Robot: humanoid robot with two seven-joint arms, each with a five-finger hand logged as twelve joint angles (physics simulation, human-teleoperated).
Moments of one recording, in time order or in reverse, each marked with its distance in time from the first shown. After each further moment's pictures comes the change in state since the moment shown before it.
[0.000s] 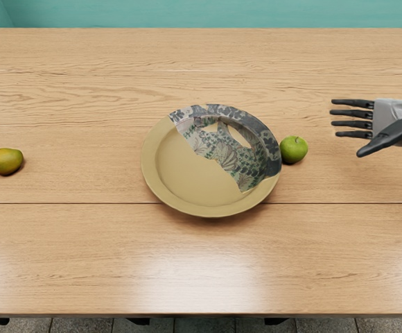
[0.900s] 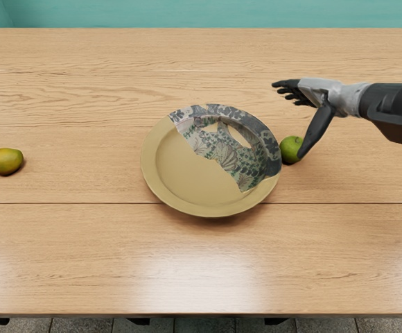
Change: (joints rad) left arm 0.000 0.000 0.000 0.000 0.000 0.000 0.000; right arm 0.104 0.246 0.072 0.272 -0.879 -0.367 -0.031
